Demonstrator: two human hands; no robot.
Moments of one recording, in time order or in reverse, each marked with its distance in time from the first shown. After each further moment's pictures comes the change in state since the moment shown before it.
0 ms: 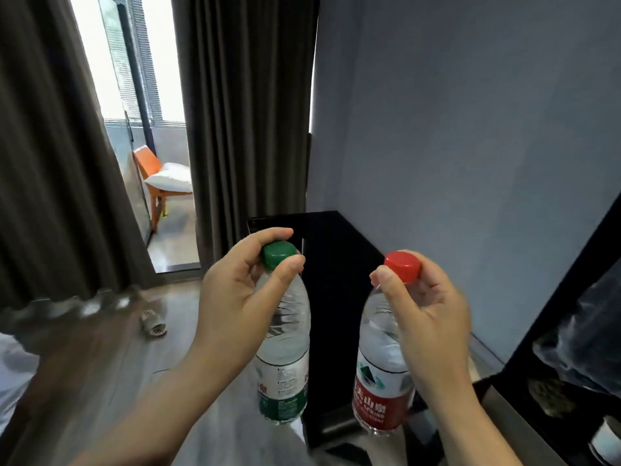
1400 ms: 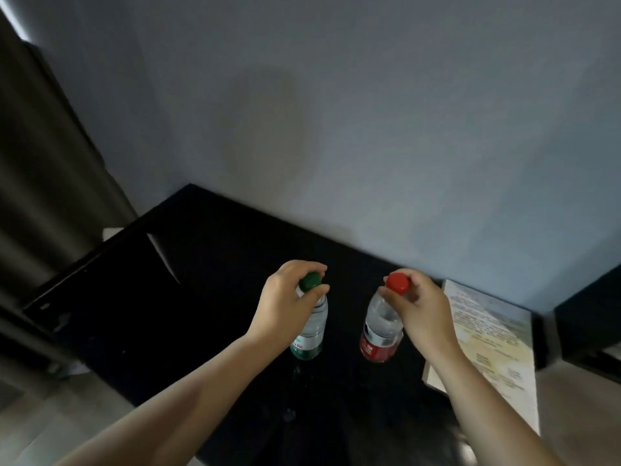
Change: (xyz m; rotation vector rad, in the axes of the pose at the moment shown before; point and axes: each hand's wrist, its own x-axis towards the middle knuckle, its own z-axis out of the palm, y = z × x) left_hand 0.402 -0.465 0.235 0.011 -0.975 -0.148; right_hand 0.315 0.400 0.097 -0.662 0.508 0.617
